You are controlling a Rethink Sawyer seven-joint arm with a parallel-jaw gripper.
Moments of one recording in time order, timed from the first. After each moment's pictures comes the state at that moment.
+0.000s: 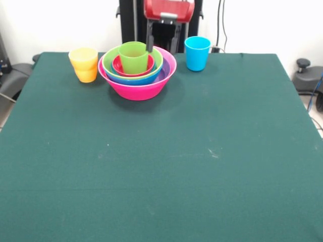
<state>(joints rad) -0.29 -0.86 -0.01 2.06 -0.50 -0.03 1.87</state>
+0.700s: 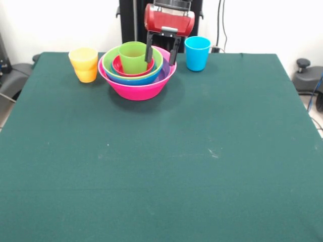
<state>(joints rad) -0.17 -0.77 -0.12 1.99 -0.50 -0.03 1.87</state>
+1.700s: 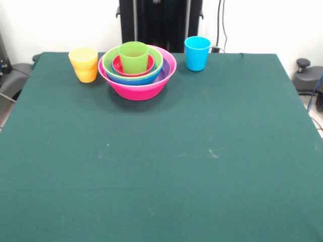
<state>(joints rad) -0.41 -1.25 -0.03 2.38 -0.49 0.00 1.87</state>
